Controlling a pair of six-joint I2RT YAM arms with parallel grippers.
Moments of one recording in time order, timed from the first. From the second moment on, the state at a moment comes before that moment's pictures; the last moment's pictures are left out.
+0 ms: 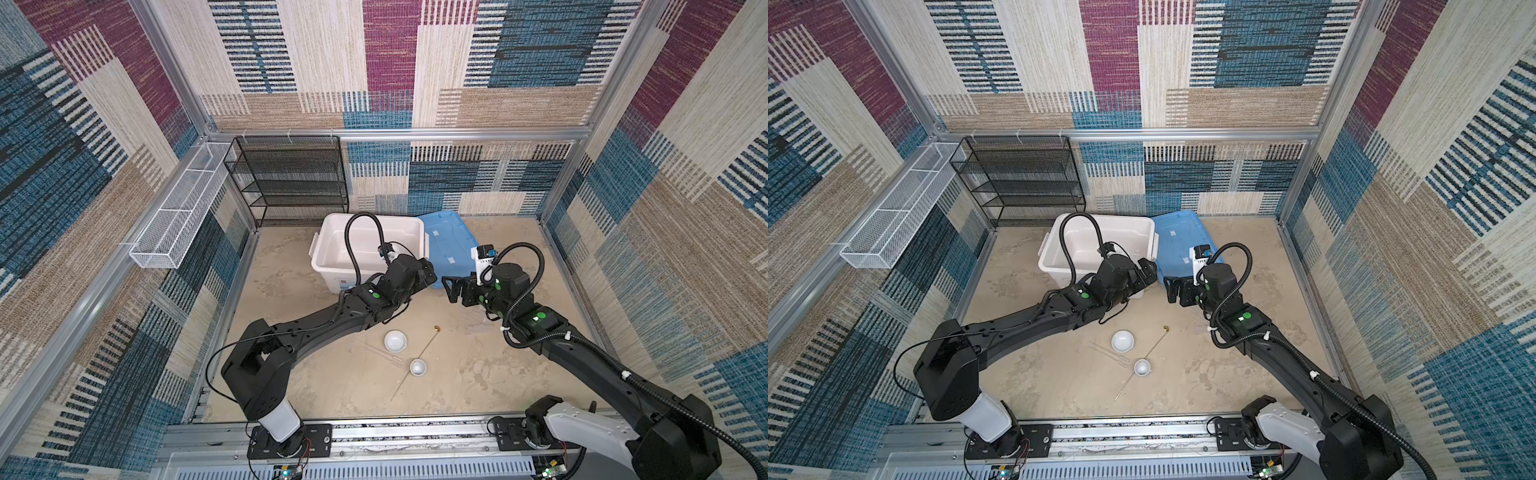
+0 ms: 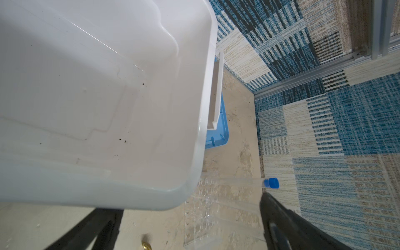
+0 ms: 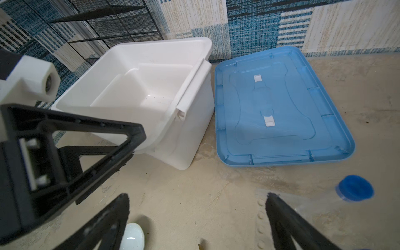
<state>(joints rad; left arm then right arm) -0.84 1.66 1.23 -0.11 -0.27 -1.07 0.47 1.09 0.77 -0.13 -0.02 0.32</state>
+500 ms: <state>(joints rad) -0.83 1.73 1.32 -0.06 -0.20 -1.00 0.47 1.02 0.73 -0.11 0.03 0.33</state>
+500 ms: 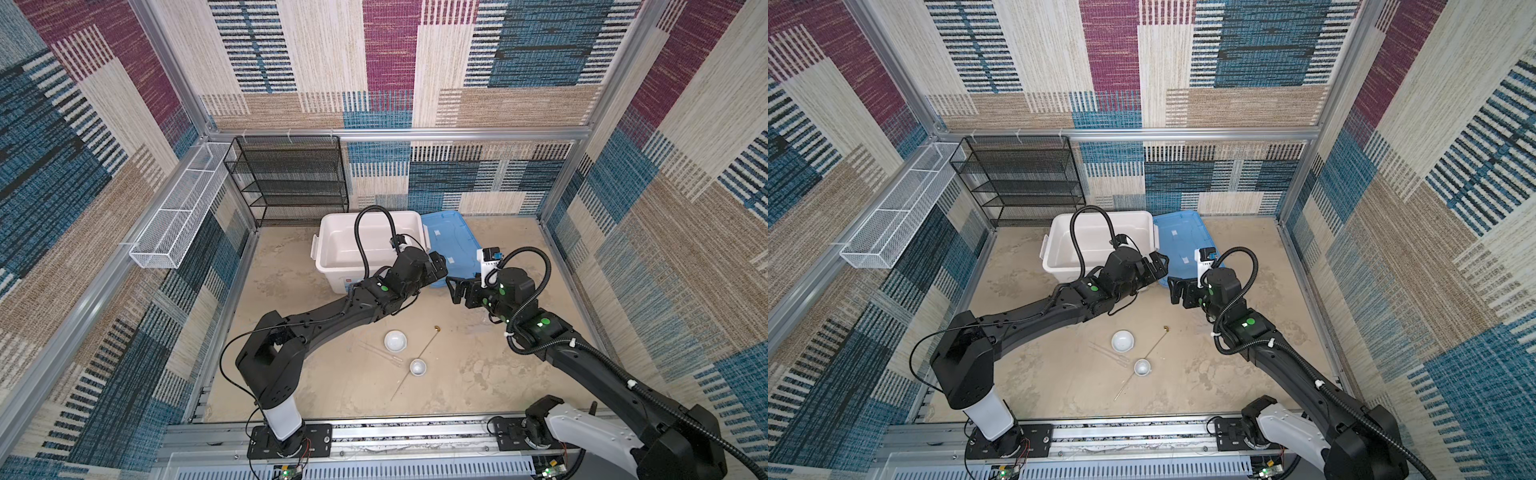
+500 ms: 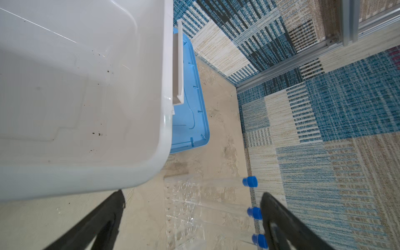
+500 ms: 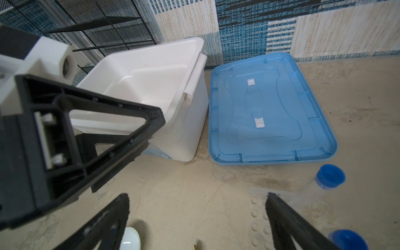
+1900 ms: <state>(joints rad) -0.84 1.41 0.93 -0.49 -0.01 -0.81 0.59 1.03 0.66 -0.21 -0.17 0.36</state>
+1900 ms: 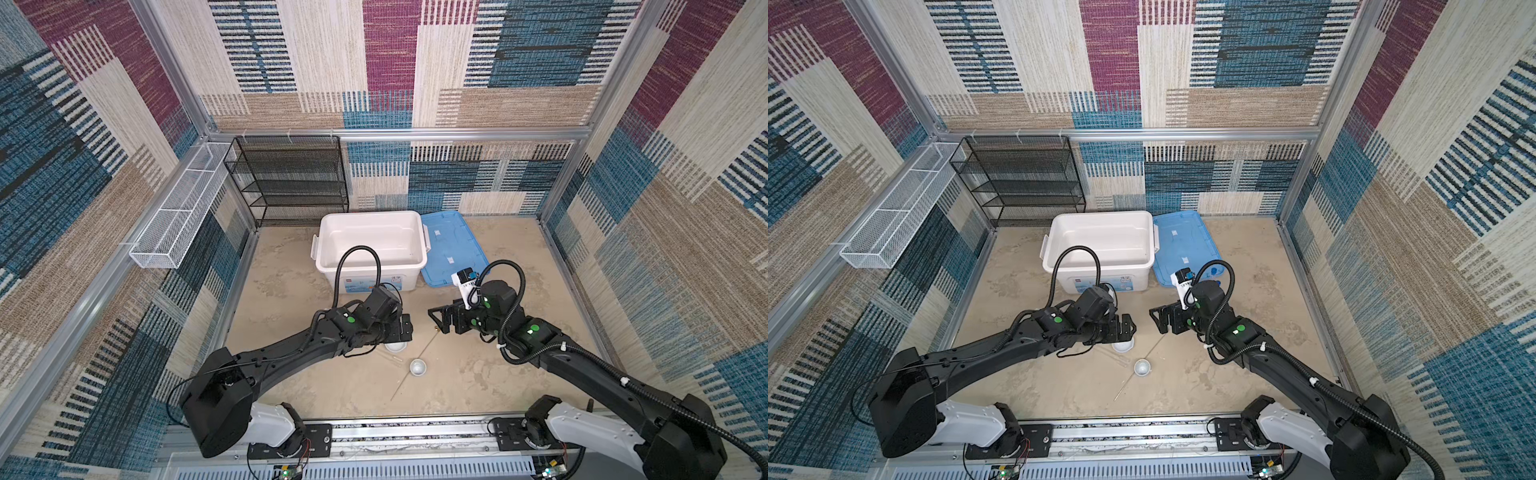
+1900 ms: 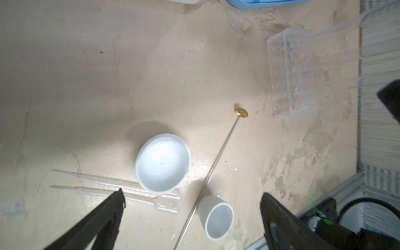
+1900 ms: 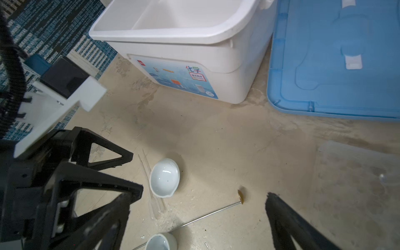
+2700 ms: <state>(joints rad) -0.88 1.73 1.09 -0.60 -0.13 -0.73 0.59 0.97 0.60 -0.20 -0.06 0.40</state>
